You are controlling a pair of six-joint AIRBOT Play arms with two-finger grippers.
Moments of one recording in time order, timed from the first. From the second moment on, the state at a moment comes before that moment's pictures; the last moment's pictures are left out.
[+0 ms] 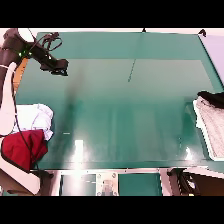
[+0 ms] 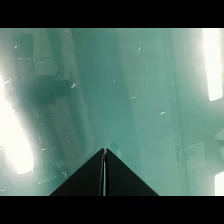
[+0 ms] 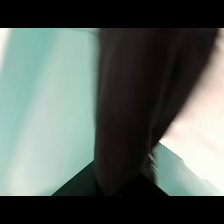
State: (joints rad) left arm -0.03 -1.80 1.96 1.22 -1.49 -1.41; right arm -1.27 -1.37 1.62 -0.91 1.64 1.64
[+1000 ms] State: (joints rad) left arm -0.03 -1.80 1.96 1.20 -1.46 -1.41; right arm -1.16 -1.39 1.31 -1.38 1.53 1.70
